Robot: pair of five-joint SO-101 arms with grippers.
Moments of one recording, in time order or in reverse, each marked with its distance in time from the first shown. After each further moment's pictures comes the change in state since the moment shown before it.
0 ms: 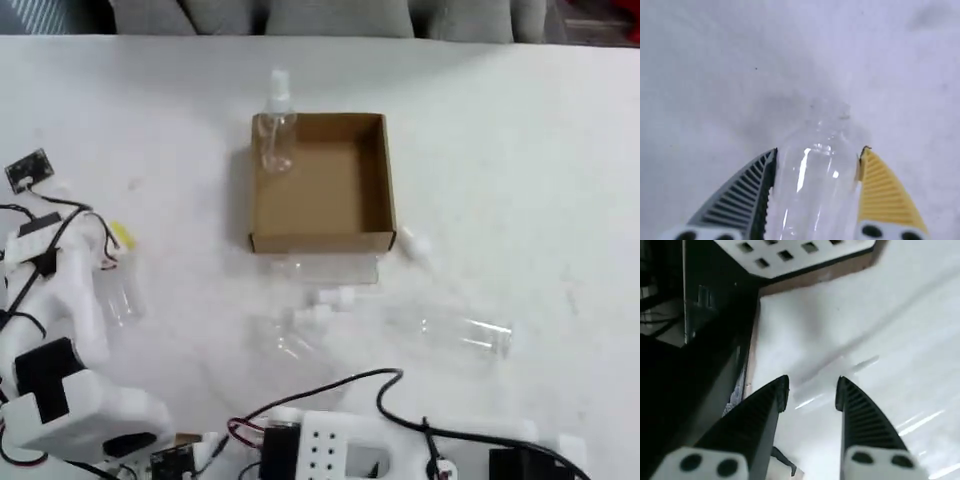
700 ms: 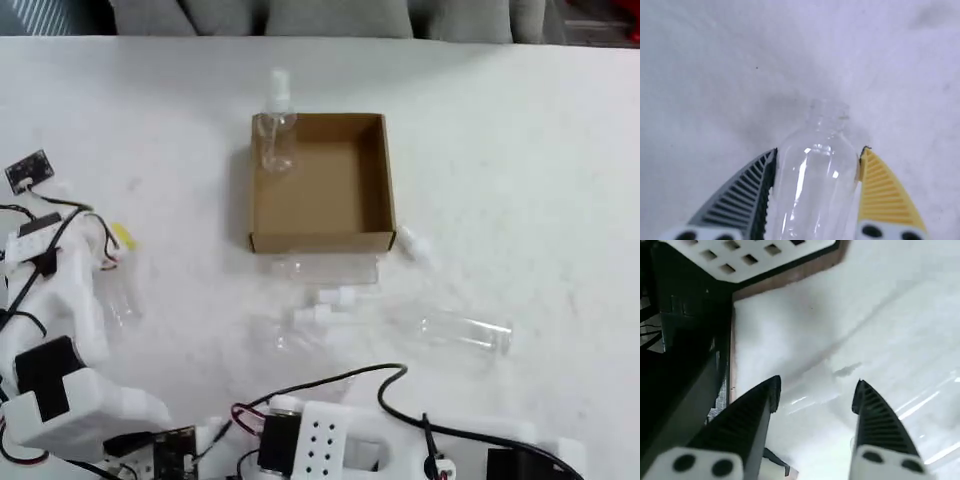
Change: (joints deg) left arm -0.1 0.2 0.0 0.0 0.0; right arm 6.0 -0.3 -0.5 -0.2 -3.7
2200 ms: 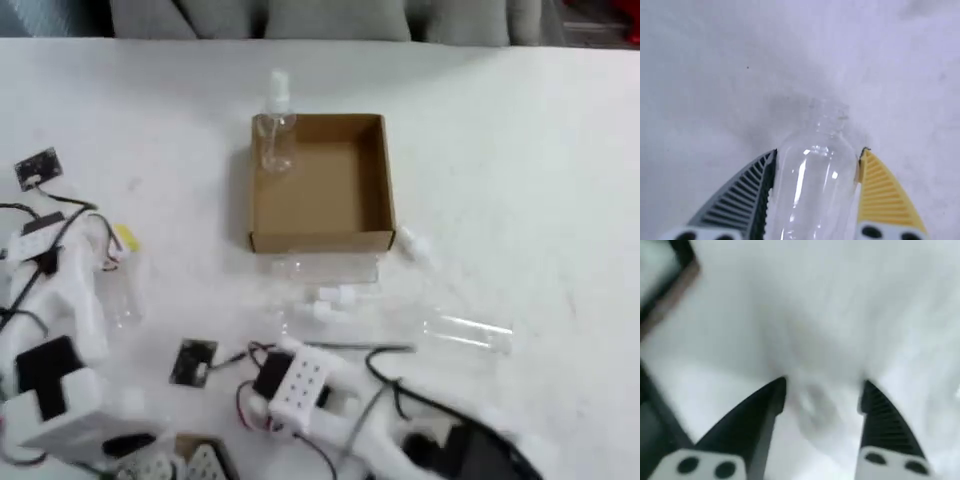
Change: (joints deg) left arm 0.4 0.2 -0.1 0.1 -2.9; right arm 15.9 16.8 0.4 -8.6 -1.6
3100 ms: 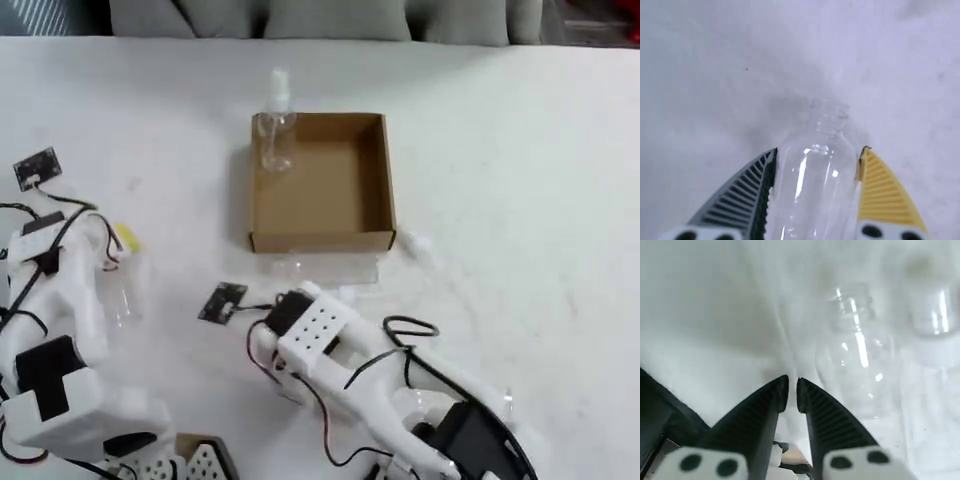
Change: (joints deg) left arm 0.3 0.2 0.0 0.0 0.2; right arm 12.8 0.7 -12.2 14.7 0.8
